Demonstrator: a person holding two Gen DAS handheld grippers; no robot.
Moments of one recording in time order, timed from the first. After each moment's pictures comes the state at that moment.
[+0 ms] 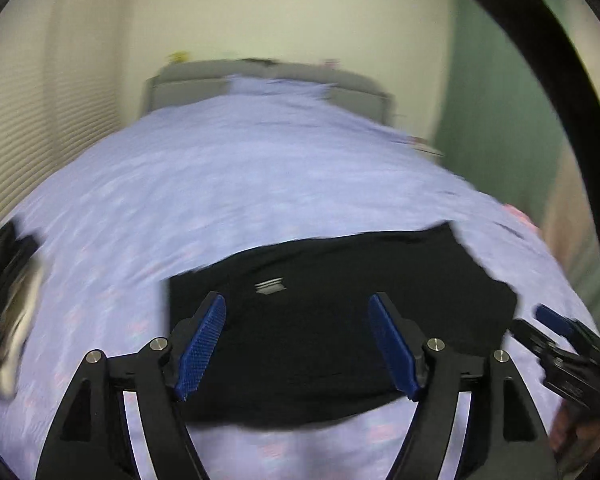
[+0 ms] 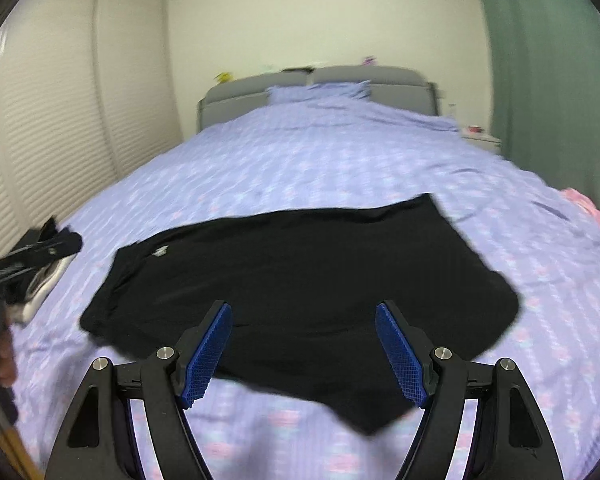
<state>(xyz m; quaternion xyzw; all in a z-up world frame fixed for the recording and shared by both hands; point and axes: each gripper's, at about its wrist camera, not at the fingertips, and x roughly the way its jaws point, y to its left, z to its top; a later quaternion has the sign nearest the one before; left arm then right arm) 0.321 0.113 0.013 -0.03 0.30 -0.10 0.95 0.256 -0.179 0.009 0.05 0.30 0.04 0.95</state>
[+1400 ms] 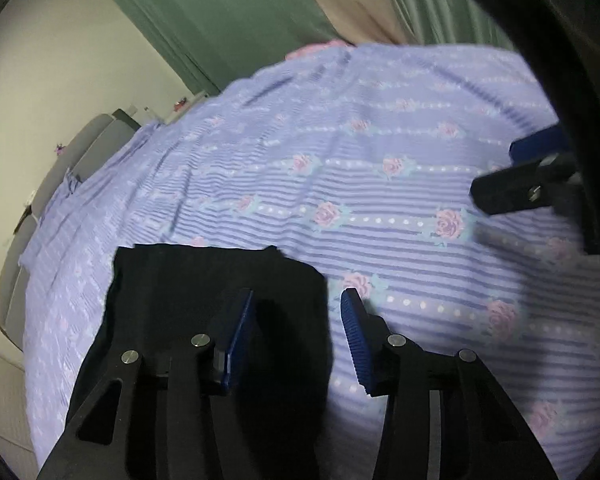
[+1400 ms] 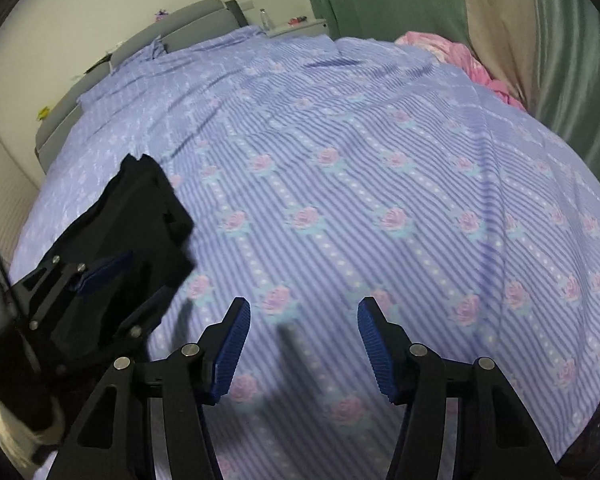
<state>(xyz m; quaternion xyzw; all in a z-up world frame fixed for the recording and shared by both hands) 0.340 -0.309 -0.091 0.39 0.28 -0.34 0.81 0.248 -0.445 -0.053 0.23 0.45 -0.16 0.85</state>
